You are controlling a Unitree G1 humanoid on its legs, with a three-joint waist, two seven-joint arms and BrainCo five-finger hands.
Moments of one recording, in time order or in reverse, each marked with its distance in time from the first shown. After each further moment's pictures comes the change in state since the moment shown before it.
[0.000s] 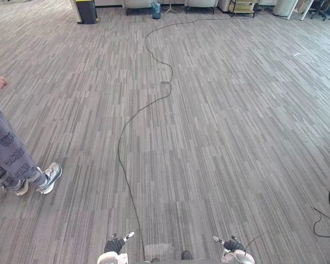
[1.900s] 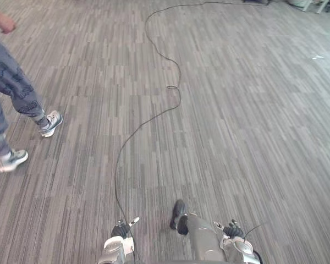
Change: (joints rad) left arm -0.119 -0.079 0.099 0.014 -0.016 0.026 -0.019; right arm -0.052 -0.008 -0.071 -0.129 -0.040 0.001 0.006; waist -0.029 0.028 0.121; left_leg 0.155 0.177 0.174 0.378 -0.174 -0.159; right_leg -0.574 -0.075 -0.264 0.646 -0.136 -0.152
